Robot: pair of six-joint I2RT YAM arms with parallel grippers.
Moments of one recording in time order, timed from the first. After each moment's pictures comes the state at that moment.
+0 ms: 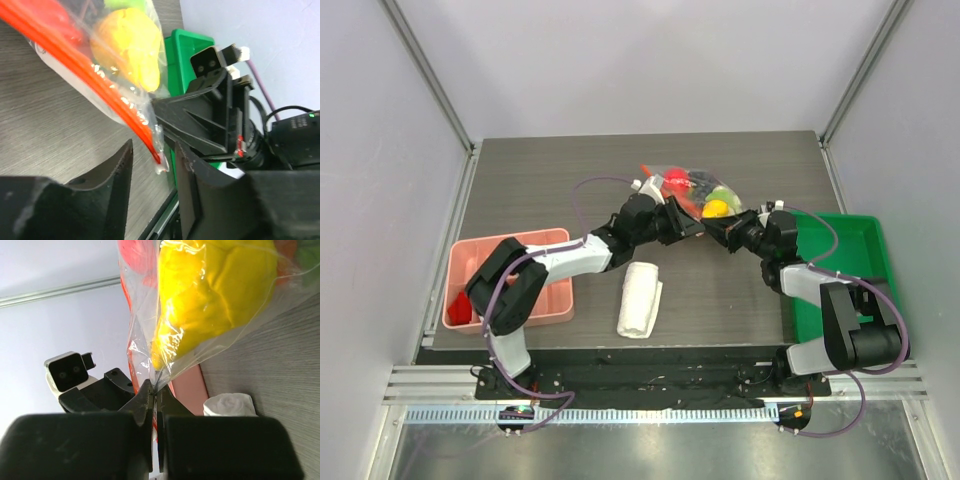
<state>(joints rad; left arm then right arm) -0.79 1.81 1.12 0.38 0.17 -1.03 0.12 1.41 0.48 0.66 -0.54 1.47</state>
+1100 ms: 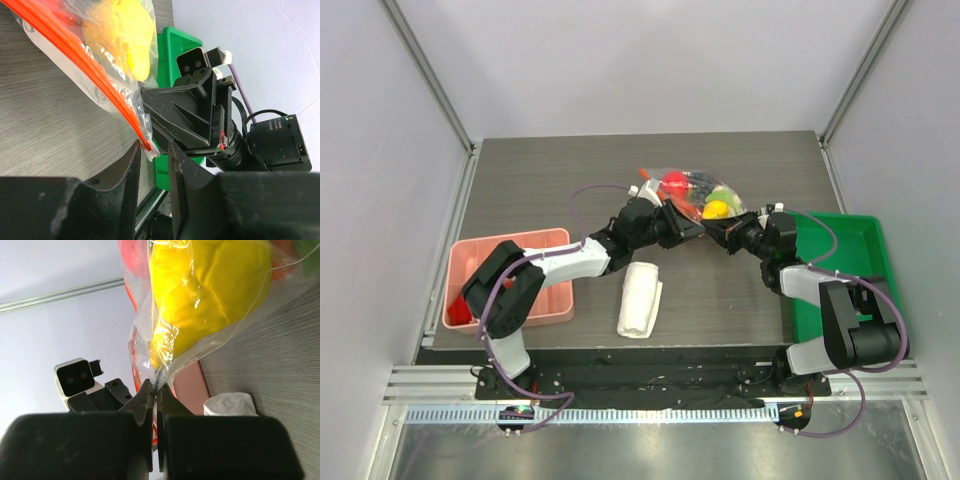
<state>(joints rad) -0.81 1.78 1.07 0.41 0.16 -1.16 0.12 1.42 0.47 0.67 -0.54 1.49</state>
